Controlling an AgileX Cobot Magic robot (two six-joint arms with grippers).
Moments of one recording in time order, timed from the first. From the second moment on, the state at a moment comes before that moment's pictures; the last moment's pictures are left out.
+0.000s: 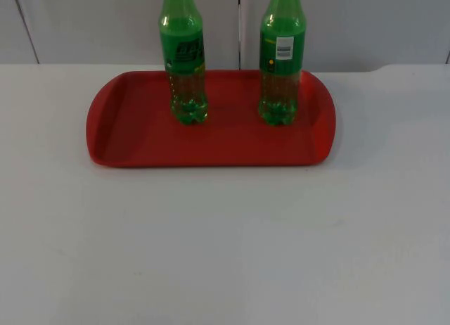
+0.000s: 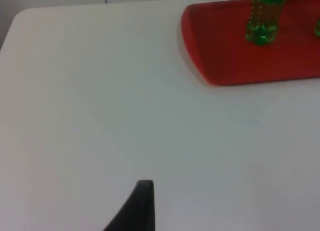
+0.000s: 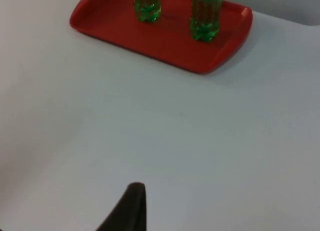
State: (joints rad) right arm 0.50 0.00 -0.52 0.01 1.08 -0.05; left arm -0.04 0.00 -0.50 -0.03 1.08 0.02
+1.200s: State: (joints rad) right arm 0.50 0.00 -0.52 0.01 1.08 -0.04; left arm 0.01 0.00 -0.50 -0.03 1.08 0.02
